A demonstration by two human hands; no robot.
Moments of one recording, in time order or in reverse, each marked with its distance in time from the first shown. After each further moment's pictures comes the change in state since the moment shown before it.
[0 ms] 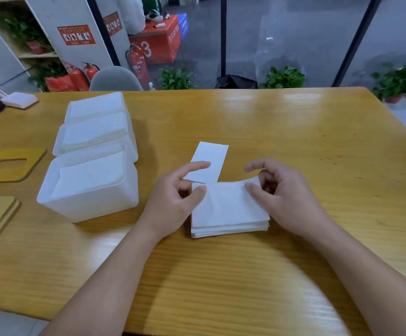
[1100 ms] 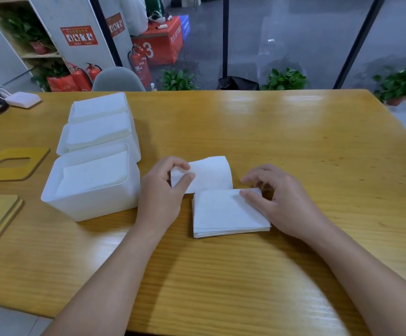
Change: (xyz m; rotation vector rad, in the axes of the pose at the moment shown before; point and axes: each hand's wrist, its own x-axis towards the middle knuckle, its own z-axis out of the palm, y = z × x) left_hand 0.013 -0.020 -0.007 0.194 0.348 0.026; right_hand 0.000 0.010 0.004 -0.234 -0.061 -0.020
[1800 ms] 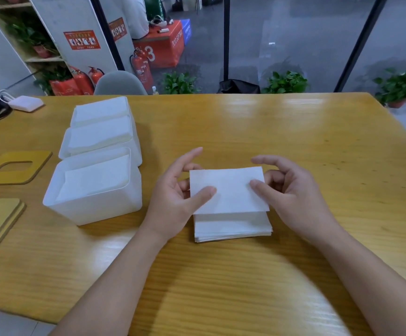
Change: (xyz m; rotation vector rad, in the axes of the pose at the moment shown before) left_hand -0.013 0.023 0.003 -0.507 -0.250 -0.069; right_hand 0.002 -0.015 -0.011 0.515 0.103 0.037
